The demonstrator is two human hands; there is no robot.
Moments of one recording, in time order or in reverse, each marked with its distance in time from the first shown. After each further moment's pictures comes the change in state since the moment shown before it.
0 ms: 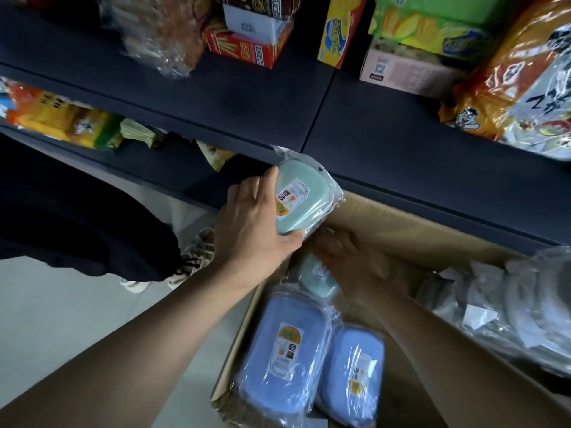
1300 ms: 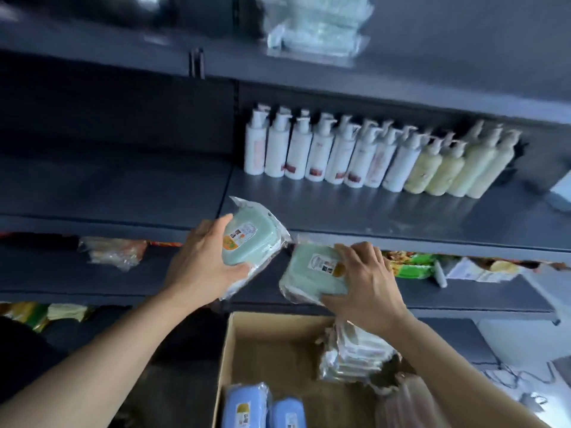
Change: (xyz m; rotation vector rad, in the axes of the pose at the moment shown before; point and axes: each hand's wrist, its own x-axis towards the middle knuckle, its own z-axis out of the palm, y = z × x) left_hand -0.022 0.115 -0.280 -0.212 0.014 0.370; right_hand -0.262 -0.012 -0.358 0.263 0.592 0.678
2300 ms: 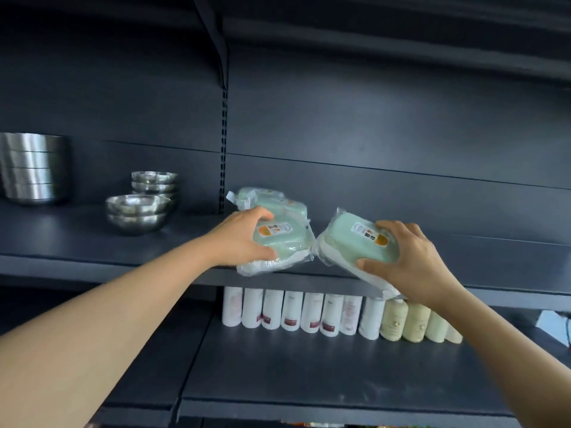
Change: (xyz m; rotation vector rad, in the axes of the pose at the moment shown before) left_hand 0.166 0.217 -0.177 0.036 -0.011 0.364; right_hand 0.126 0.050 -0.296 0.252 0.388 0.023
